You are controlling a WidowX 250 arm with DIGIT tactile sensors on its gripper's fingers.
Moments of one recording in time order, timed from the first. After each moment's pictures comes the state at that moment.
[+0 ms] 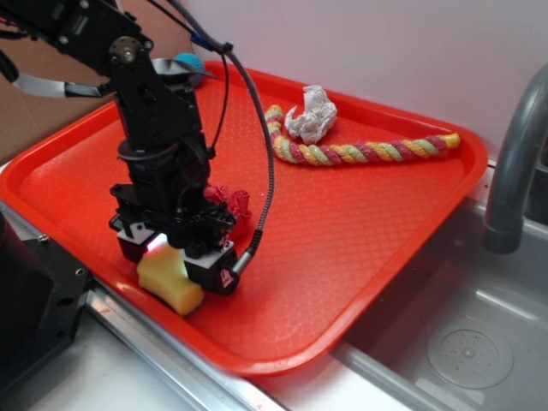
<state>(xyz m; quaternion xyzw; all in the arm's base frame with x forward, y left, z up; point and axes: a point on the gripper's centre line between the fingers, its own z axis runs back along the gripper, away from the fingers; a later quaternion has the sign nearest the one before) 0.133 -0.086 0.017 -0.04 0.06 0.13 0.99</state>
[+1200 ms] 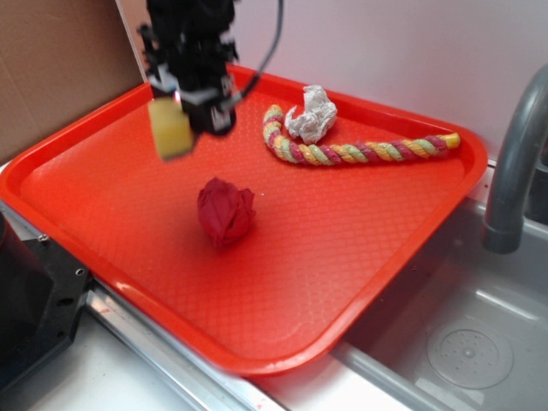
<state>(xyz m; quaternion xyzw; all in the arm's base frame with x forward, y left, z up) 0.209 -0.040 0.115 -0.04 0.02 0.01 1.00</state>
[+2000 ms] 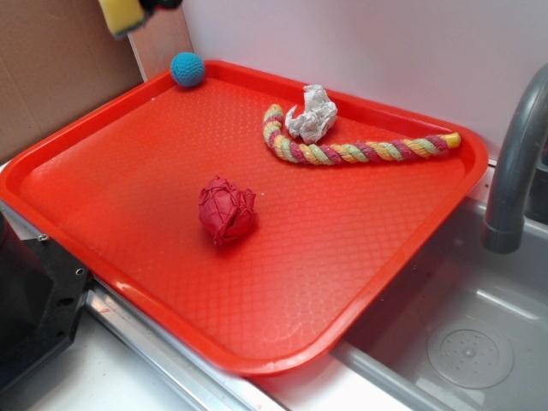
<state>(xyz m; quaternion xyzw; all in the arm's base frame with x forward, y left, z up) 0.224 0.007 0.191 -0.01 -0.06 0.05 1.00</state>
